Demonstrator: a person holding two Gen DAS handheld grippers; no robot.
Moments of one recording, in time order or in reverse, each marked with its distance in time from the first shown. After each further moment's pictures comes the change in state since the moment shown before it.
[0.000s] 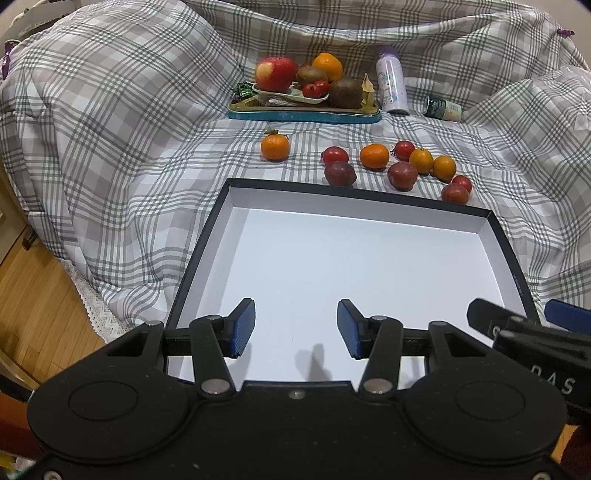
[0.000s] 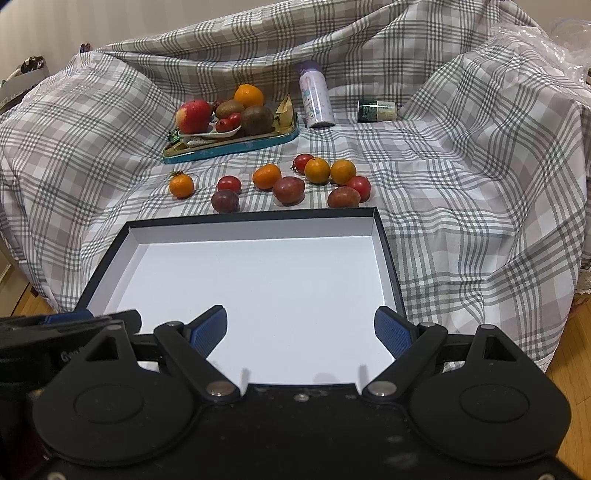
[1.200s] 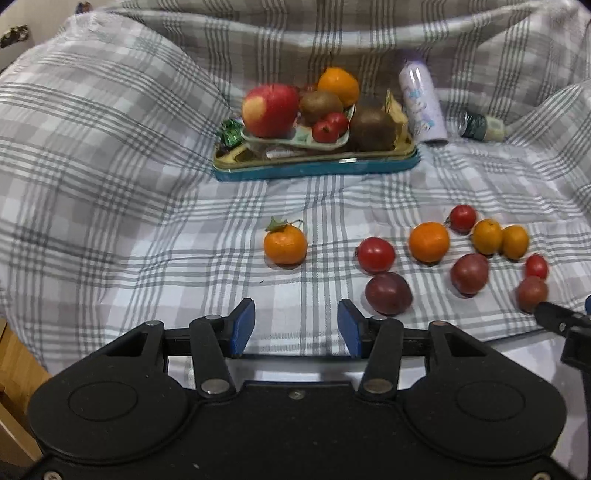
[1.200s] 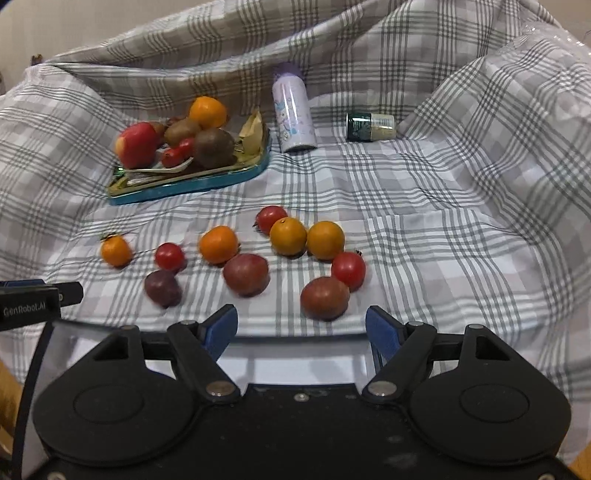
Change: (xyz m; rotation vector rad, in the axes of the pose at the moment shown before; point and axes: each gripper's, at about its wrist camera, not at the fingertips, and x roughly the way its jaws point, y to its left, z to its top) left arm 0.115 0.005 0.123 0.080 0.039 0.021; right arm 0.129 -0.020 0.118 0.029 0.017 -0.058
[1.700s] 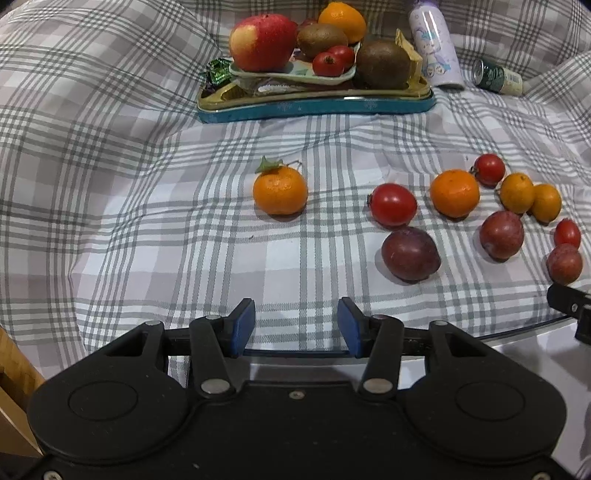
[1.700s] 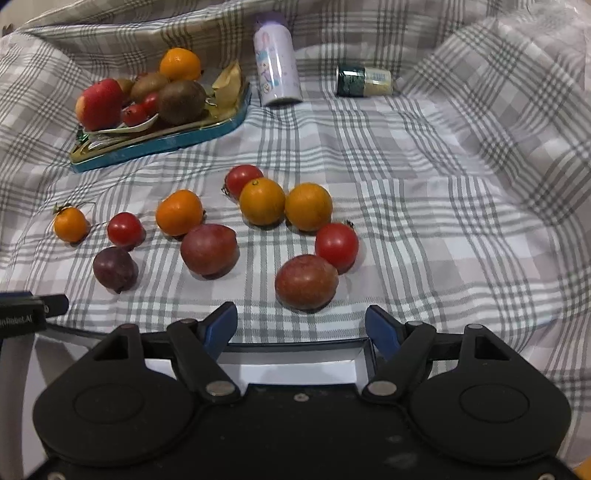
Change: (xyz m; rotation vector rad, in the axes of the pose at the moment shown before) left arm 0.042 0.000 -0.006 0.015 0.168 0.019; right arm 0.049 -0.008 0.000 0.011 0.134 -0.034
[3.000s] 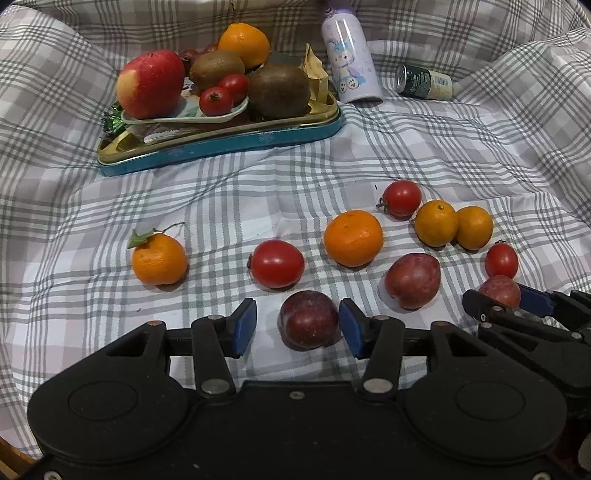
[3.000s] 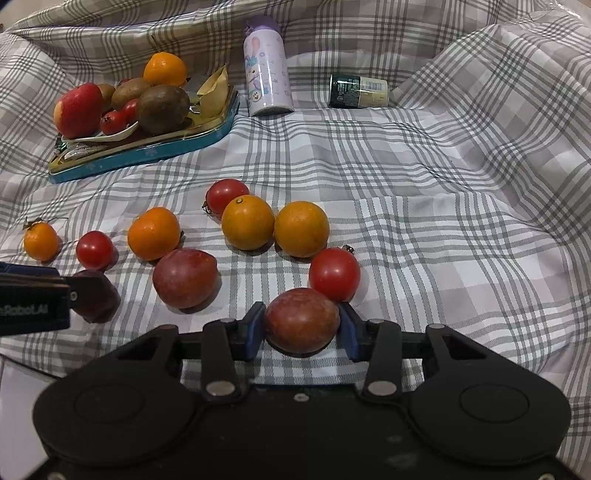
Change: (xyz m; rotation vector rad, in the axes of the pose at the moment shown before) left arm 0.012 -0.052 0.038 0.115 -0.059 -0.184; right arm 0.030 0.007 0.010 -0.030 -0.076 -0.062
